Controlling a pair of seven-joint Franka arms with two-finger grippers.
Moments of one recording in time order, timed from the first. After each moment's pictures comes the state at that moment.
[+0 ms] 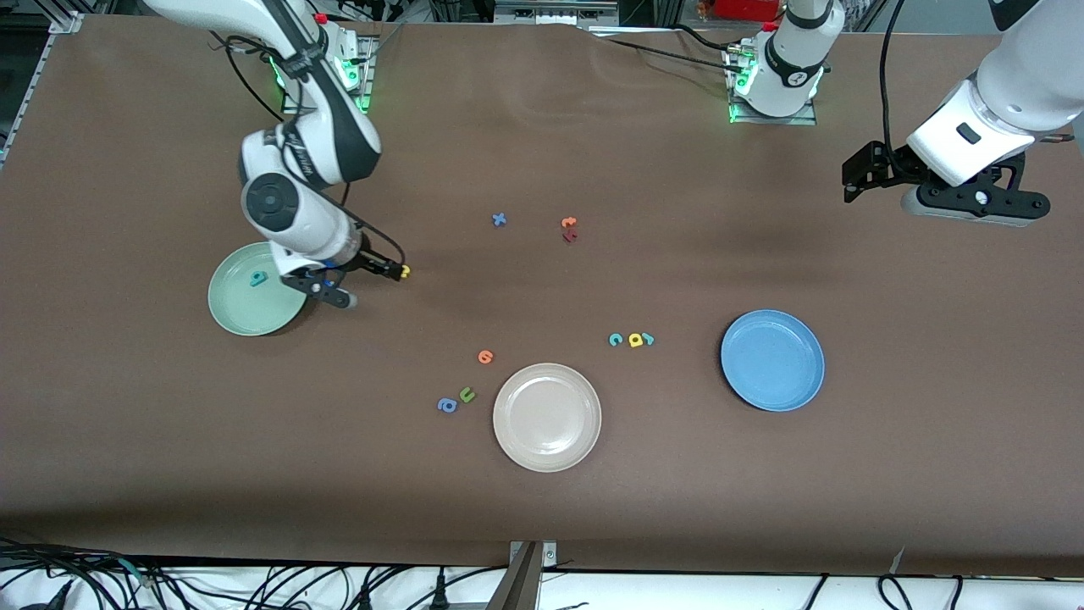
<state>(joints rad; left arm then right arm) -0.01 -0.05 -0.13 -1.71 0.00 1.59 -0.03 0.24 0.32 0.16 -2.13 0.06 2.34 0.77</state>
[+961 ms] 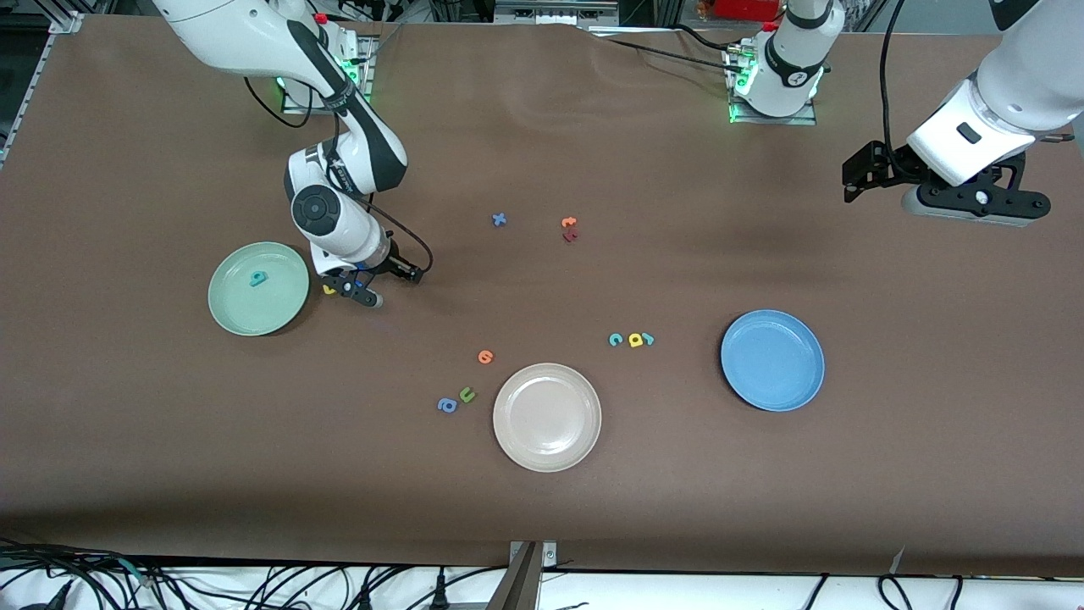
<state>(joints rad) -0.01 -0.05 -0.13 -1.71 0.00 1.59 -0.03 0.25 0.43 0.18 -2.22 0.06 2.56 0.83</state>
